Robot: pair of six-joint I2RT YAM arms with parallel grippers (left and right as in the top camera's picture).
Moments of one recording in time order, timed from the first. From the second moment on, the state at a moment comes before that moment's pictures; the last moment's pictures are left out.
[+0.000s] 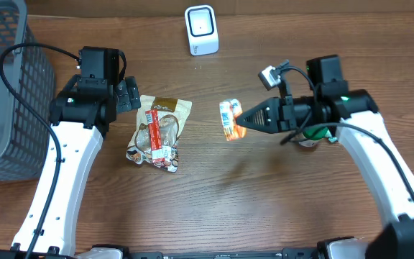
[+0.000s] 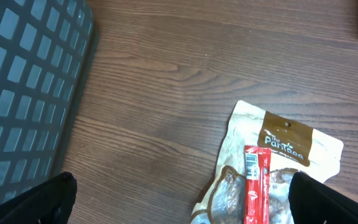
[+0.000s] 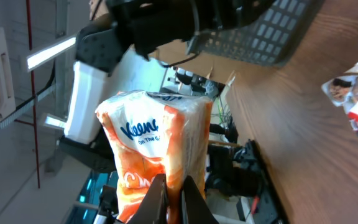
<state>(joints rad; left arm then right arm) -0.12 1.46 1.35 -0.89 -0.33 -0.28 0.16 1.51 1.22 -0.81 -1.56 0.11</state>
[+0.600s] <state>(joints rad) -0.12 1.46 1.35 -0.89 -0.33 -0.28 0.16 1.18 1.22 -0.53 -1.55 0.48</state>
